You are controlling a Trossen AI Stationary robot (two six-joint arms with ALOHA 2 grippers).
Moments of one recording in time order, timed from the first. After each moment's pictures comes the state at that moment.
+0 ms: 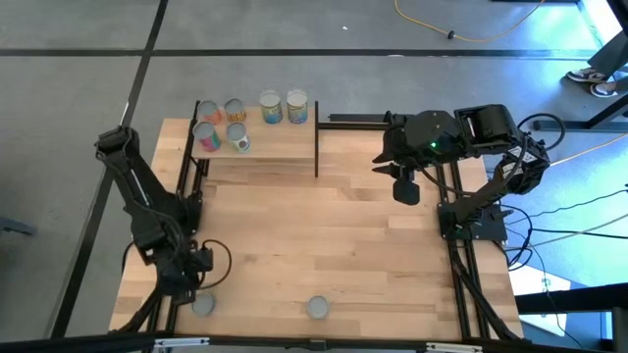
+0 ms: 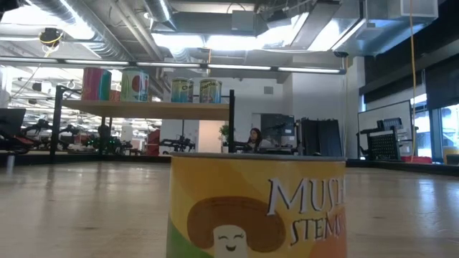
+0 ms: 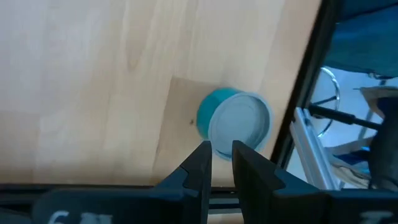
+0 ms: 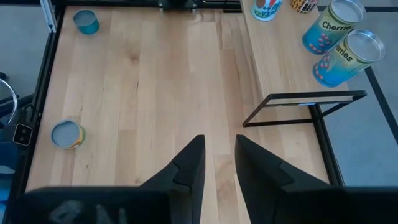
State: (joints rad) left arm -1.06 1.10 0.72 -0.73 0.01 -1.36; right arm 0.08 1.58 2.25 -1.50 0.16 0.05
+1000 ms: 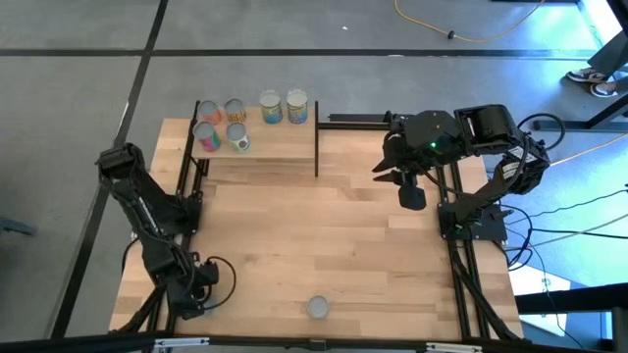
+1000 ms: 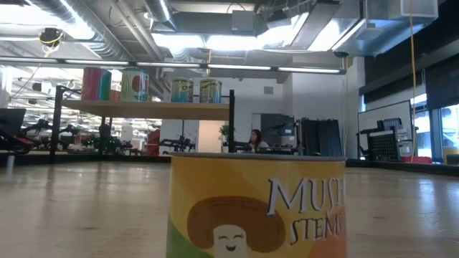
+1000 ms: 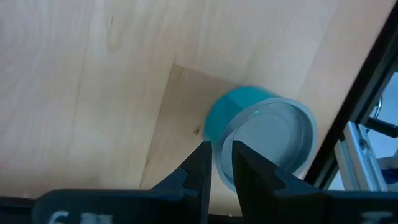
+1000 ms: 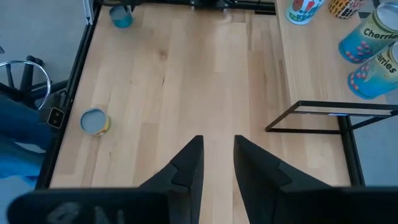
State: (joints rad) left arm -1.11 1.38 0.72 -0.59 0.02 -1.46; right arm 0.08 1.58 2.25 -1.50 0.03 -0.01
